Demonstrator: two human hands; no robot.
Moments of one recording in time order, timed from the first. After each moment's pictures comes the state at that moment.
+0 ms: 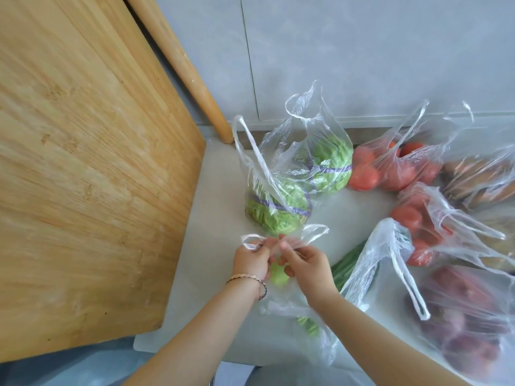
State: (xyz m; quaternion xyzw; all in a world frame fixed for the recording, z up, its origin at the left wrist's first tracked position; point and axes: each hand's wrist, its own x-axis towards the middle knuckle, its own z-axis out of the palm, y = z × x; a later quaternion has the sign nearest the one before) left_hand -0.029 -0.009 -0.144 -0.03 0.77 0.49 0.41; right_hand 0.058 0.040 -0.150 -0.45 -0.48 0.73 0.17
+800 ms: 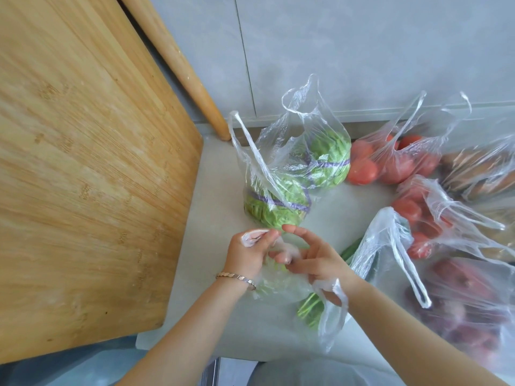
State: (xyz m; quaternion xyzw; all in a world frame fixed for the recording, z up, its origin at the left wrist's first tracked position) left_hand -0.041 -0.014 -0.137 0.18 0.75 0.52 0.37; right_hand 0.078 0.063 -0.146 -0.27 -0.37 0.89 0.07
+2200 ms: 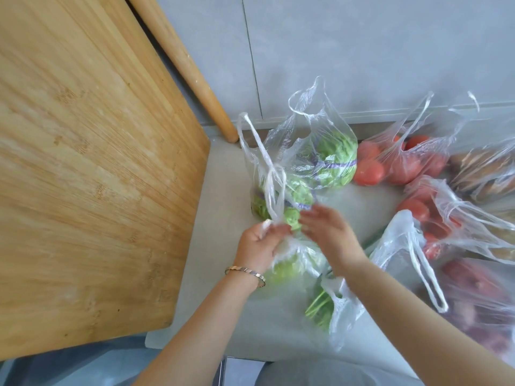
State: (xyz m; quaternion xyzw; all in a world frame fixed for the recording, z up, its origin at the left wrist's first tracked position) left_hand -0.037 -0.011 -0.118 0.17 0.74 0.53 0.39; right_hand 0.054 0.077 -0.115 -0.43 -0.45 0.76 0.20
